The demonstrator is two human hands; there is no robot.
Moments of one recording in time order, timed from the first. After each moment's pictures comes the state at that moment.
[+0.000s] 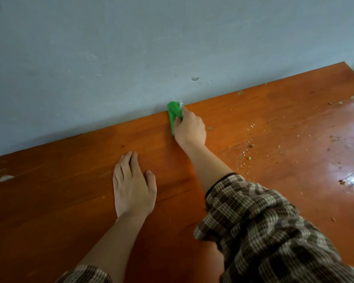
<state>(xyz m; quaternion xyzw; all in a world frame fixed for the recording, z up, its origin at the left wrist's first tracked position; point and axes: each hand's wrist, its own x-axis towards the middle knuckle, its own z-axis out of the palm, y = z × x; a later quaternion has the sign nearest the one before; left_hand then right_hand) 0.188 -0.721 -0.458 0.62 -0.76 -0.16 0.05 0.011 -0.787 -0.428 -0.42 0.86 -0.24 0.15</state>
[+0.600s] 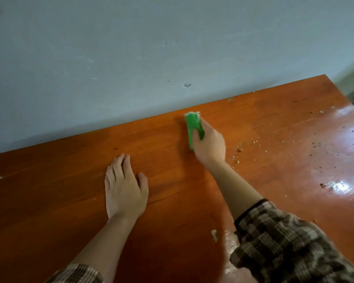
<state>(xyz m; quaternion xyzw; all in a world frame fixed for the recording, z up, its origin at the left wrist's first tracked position) 0.187 -0.721 -0.454 0.62 -0.76 -0.17 0.05 -0.036 -0.731 -0.433 -0.44 0.84 -0.27 0.14</state>
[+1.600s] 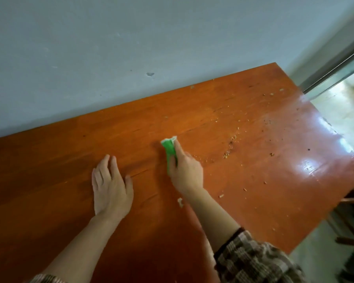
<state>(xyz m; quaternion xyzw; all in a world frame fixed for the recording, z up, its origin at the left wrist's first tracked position) 0.180 -0.657 -0.443 0.57 -0.80 -0.19 0.02 0.005 -0.603 -0.420 -0.45 0.87 -0.17 0.11</state>
